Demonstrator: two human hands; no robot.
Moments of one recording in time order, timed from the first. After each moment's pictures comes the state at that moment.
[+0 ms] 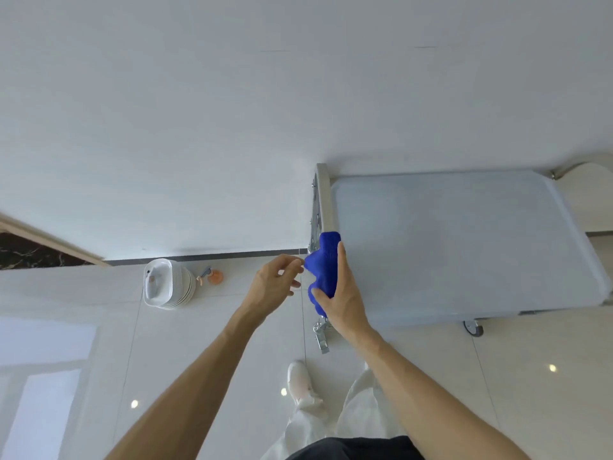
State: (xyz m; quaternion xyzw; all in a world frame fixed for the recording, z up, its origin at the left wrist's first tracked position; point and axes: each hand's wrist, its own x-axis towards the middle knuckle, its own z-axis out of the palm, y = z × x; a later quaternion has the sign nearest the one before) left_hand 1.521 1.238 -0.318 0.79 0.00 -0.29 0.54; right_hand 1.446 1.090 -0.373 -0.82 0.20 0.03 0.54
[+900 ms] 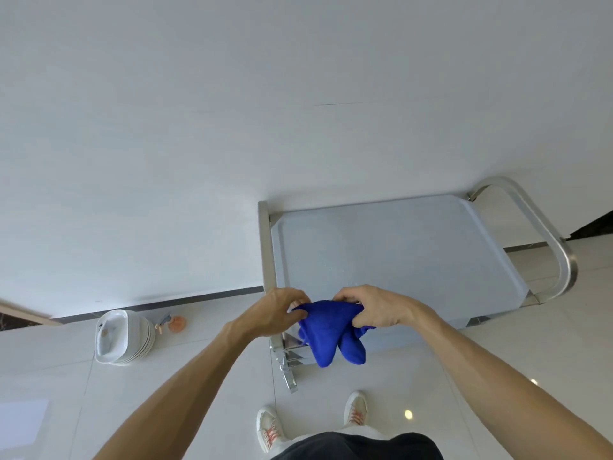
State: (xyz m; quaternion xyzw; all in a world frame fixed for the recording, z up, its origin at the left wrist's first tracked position) left_hand 1.507 1.140 -0.300 0.83 -0.36 -0.32 0.27; right_hand 1.412 0.906 -0.273 -0.83 0.07 0.34 0.44
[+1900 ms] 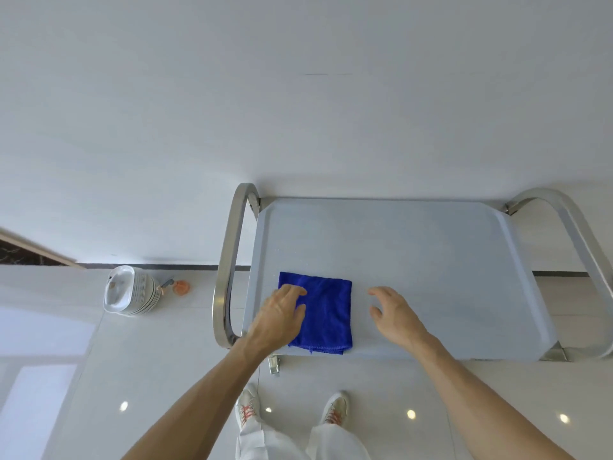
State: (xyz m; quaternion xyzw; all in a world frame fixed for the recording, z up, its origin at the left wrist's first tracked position) left_hand 1.459 1.018 -0.357 0.93 -0.18 -0.21 0.26; right_hand 1.399 0.765 -0.377 -0.92 0.15 0.23 0.28
